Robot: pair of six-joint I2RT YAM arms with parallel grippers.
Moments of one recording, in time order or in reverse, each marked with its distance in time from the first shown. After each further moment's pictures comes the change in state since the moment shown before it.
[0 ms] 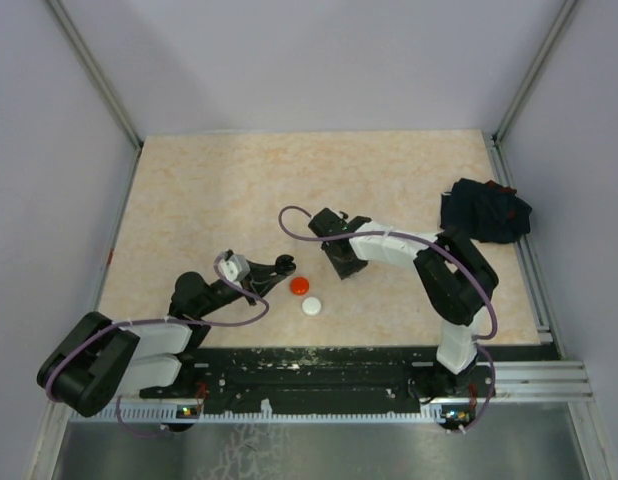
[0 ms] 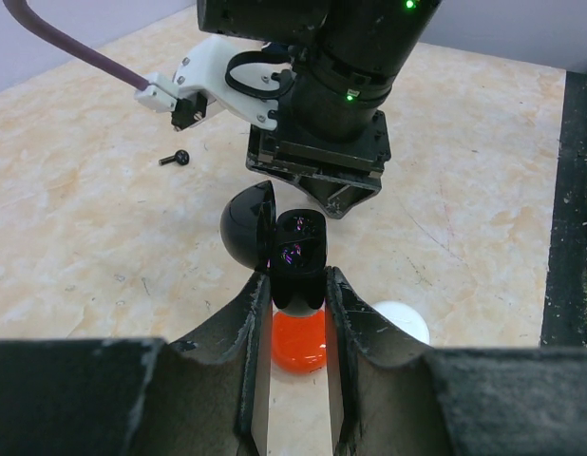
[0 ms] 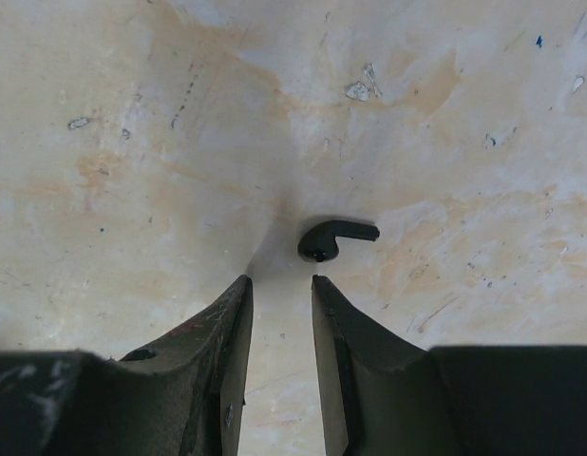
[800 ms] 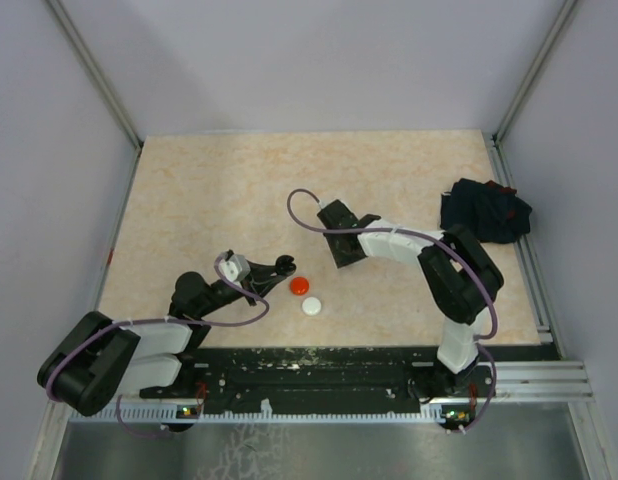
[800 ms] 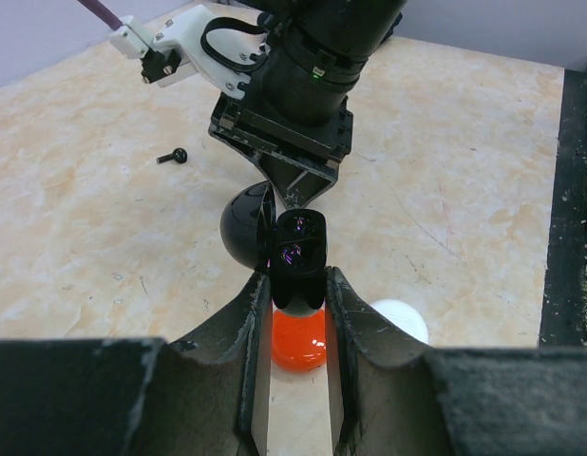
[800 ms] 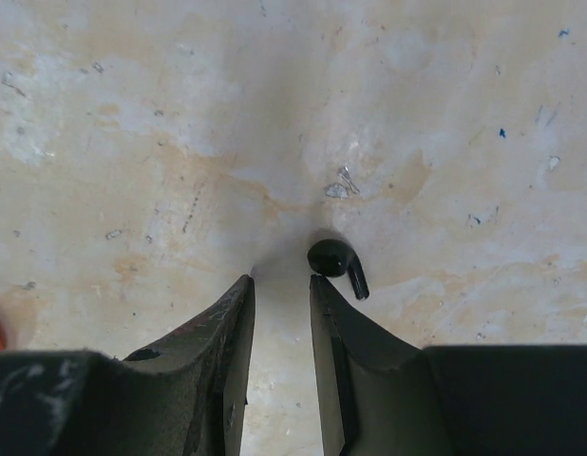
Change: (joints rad) left arm 0.000 0.004 0.000 0.000 0.004 0.000; right arm -0.062 -0.012 -0.056 0.187 -0.032 0.064
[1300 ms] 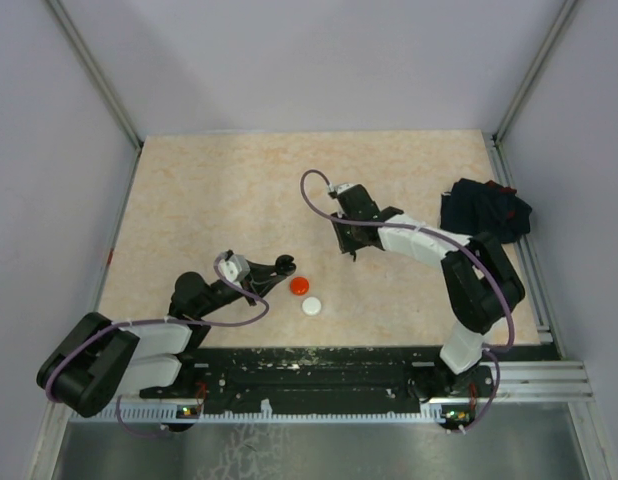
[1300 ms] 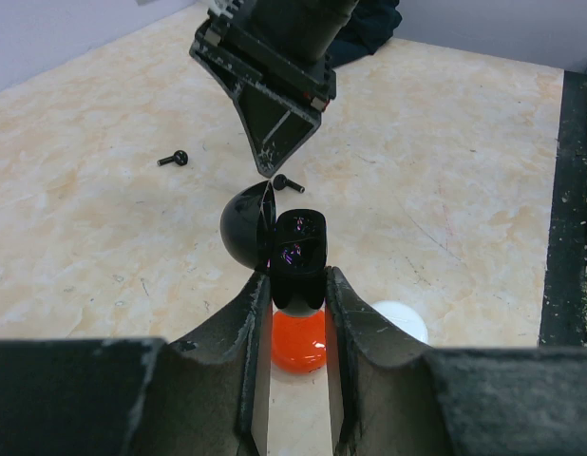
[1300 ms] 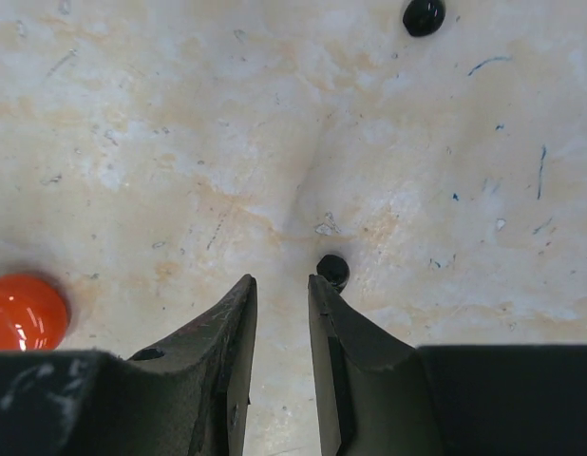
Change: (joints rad) left arm 0.000 -0.007 0.000 -0.003 0.000 0.000; right arm -0.108 -0.087 -0.030 0.121 -0.201 -0.085
